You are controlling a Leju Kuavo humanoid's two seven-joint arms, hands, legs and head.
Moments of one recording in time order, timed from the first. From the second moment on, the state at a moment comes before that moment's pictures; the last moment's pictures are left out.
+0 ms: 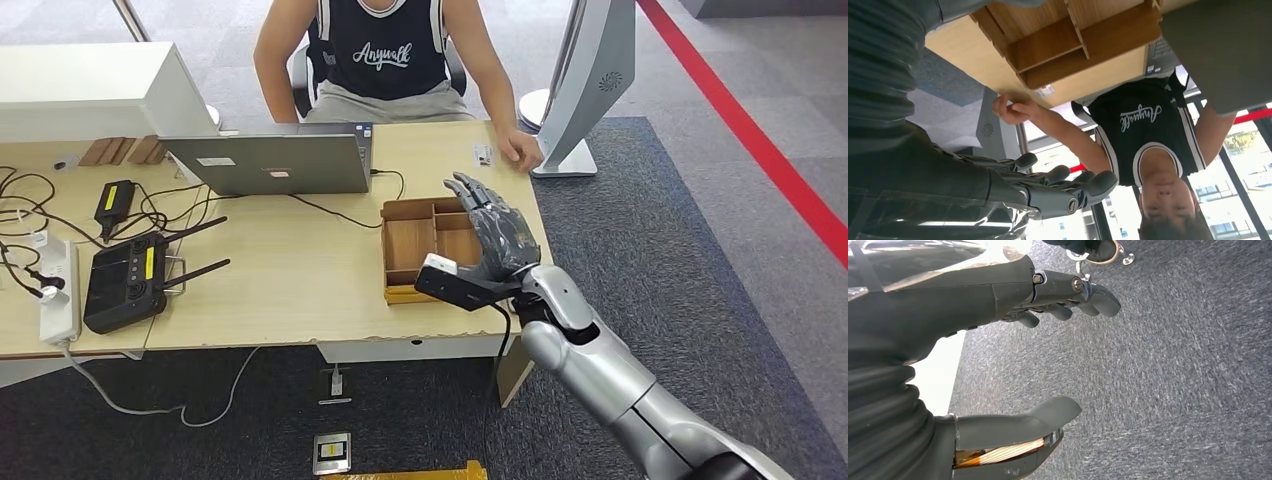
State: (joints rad) left arm -0.14 -0.07 1.02 -0.12 -1.57 0.33 0.00; right arm -0.57 -0.24 0.69 -1.25 0.74 -0.26 0.14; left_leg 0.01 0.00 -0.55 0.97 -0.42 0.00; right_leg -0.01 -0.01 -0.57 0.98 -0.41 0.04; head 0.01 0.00
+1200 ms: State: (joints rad) left arm -0.15 -0.07 1.02 -0.12 -1.57 0.32 0.00; right arm -0.39 -0.25 0.77 -1.26 0.87 -0.11 0.19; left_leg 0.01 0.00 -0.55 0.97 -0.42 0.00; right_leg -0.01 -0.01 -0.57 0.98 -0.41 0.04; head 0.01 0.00
